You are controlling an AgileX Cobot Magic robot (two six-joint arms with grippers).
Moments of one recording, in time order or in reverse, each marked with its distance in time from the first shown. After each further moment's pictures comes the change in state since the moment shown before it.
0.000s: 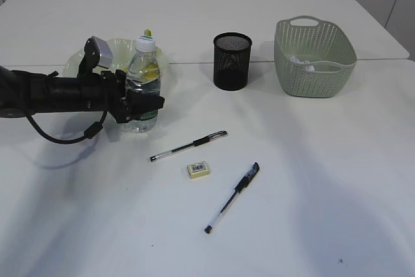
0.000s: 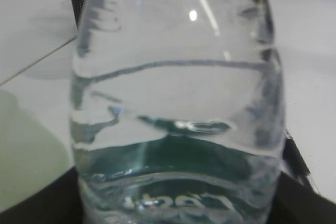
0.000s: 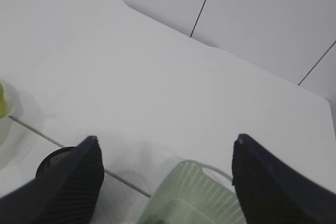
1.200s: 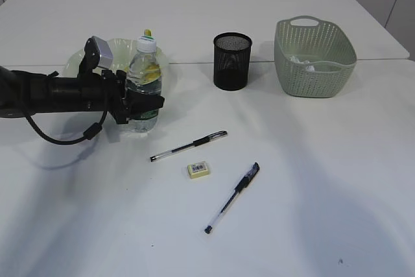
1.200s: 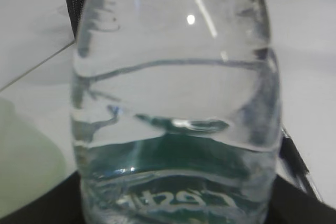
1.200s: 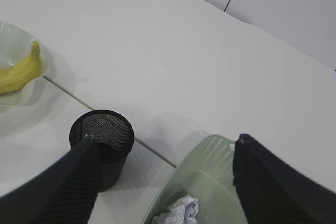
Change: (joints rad) left arm 0.000 0.000 0.000 0.002 0.010 0.026; right arm 0.000 0.000 0.000 0.022 0.137 -0.064
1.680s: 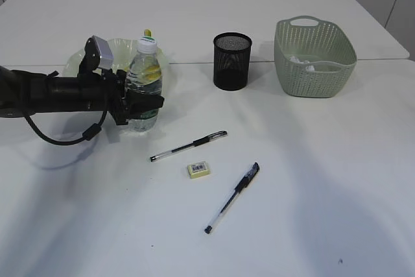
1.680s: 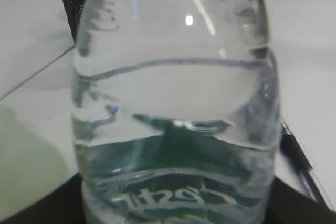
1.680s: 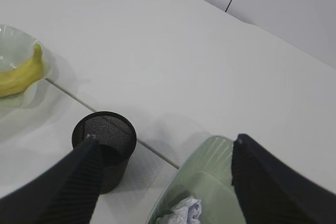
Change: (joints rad) left arm 0.000 -0.001 0.000 0.000 0.000 0.042; right arm 0.000 0.000 0.000 0.012 0.000 0.000
